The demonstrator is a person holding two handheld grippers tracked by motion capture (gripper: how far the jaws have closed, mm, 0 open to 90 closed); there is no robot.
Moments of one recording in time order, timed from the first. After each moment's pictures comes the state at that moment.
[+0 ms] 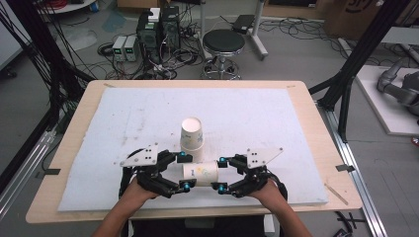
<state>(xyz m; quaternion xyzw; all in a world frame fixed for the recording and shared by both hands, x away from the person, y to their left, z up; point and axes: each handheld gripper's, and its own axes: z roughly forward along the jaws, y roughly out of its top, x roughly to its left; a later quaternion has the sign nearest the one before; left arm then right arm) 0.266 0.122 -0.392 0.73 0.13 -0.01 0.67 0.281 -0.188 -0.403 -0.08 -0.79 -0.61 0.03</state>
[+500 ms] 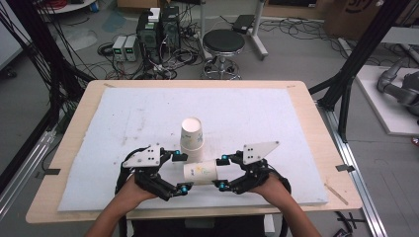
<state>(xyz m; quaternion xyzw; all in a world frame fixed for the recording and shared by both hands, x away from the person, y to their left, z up) 0.264 0.126 -0.381 0.78 0.13 0.03 0.61 0.286 -0.187 -0.385 -0.09 -0.84 -0.54 0.01</state>
